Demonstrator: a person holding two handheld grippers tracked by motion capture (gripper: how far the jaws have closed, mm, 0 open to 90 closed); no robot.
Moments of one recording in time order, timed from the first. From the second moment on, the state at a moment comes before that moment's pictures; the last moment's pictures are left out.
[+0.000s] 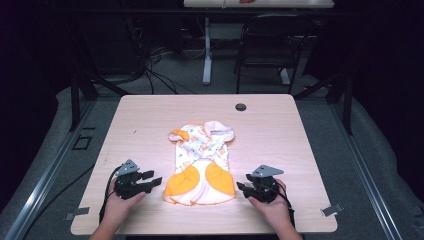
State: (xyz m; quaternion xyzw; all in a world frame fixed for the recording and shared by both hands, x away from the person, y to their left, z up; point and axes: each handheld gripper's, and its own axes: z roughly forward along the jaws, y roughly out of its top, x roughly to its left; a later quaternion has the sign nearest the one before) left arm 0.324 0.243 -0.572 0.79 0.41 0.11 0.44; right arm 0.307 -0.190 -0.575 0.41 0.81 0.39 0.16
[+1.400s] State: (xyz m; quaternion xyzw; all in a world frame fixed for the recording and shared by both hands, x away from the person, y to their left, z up) left arm 0.398 0.158 -0.558 0.84 0.38 0.13 0.36; right arm 0.397 -0.120 -0.549 0.39 0.85 0.32 0.13
